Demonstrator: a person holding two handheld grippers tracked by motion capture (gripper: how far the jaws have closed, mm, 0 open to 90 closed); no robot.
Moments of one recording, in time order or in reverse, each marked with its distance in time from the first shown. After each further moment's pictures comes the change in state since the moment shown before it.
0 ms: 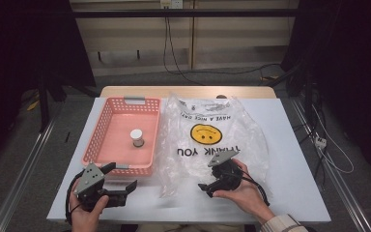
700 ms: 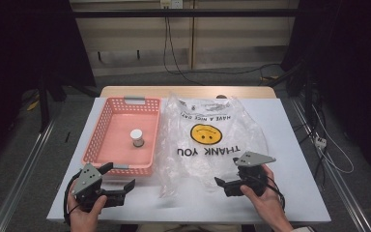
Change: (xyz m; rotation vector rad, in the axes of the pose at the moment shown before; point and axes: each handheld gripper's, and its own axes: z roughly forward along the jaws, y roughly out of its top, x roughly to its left) left arm 0.002 -0.001 -0.004 -0.012 0.021 -0.015; right arm -0.005 -0.024 -0.058 -0.215 -0.136 0.122
